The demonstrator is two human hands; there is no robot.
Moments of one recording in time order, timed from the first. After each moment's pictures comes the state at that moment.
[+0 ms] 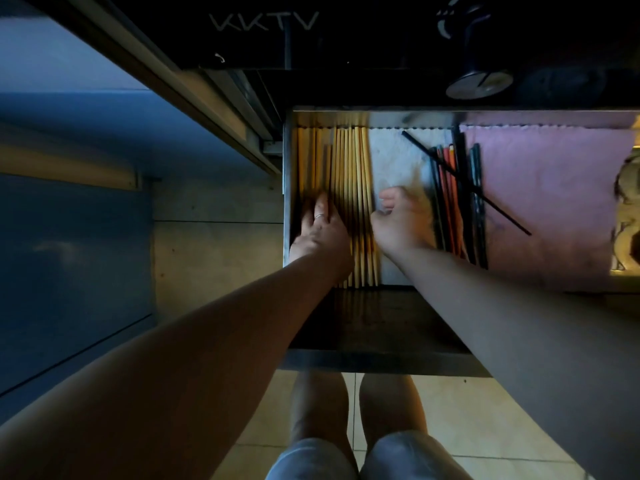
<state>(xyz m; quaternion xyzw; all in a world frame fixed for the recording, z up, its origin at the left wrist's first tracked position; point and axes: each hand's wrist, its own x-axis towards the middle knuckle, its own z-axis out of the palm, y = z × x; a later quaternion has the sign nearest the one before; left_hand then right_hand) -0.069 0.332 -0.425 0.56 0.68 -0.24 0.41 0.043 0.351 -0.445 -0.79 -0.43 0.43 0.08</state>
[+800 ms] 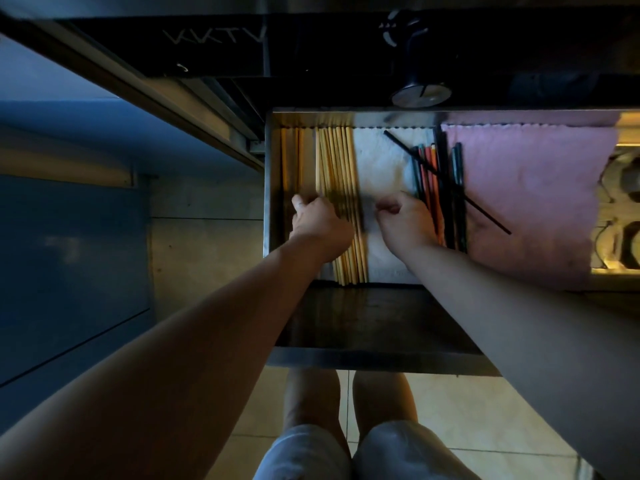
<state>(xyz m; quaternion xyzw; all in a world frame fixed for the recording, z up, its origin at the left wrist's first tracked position) -0.050 0.358 -0.400 0.42 0.73 -0.11 0.53 0.087 0.352 -0.441 -0.76 -0.42 0.49 0.10</state>
